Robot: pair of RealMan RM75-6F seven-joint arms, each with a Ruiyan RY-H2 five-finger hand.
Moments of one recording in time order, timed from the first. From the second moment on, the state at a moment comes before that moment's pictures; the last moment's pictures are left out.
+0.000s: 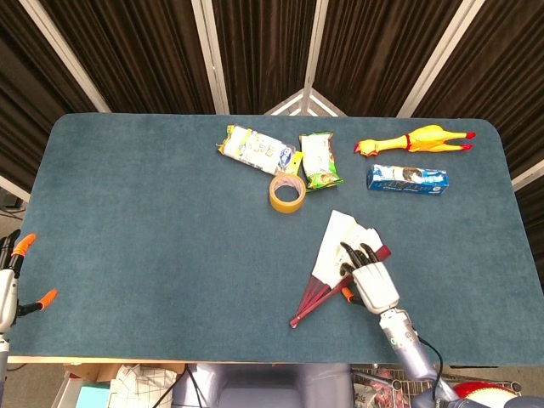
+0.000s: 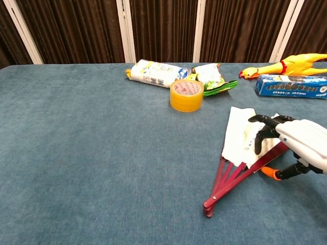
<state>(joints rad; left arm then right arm) -0.06 -1.16 -0.10 -1.73 1.33 1.50 0.17 0.36 -1.78 0.05 -1.03 -1.62 1.28 -0.03</state>
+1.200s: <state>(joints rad) -0.06 -1.17 -0.10 -1.74 1.33 1.50 0.18 0.40 -1.82 0.03 -0.94 -1.59 1.22 -0.03</state>
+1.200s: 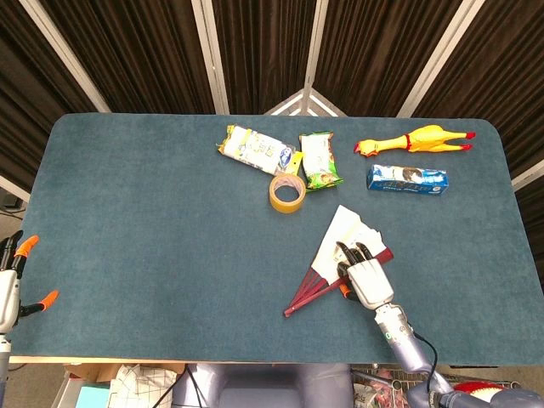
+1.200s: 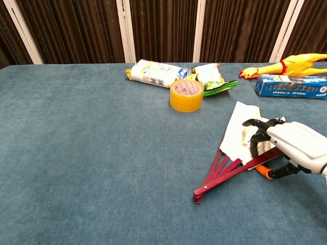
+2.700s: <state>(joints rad) -0.09 -1.21 -0.08 -1.68 1.46 1.49 0.05 0.62 -1.30 0.28 -1.59 -1.45 1.05 -0.12</state>
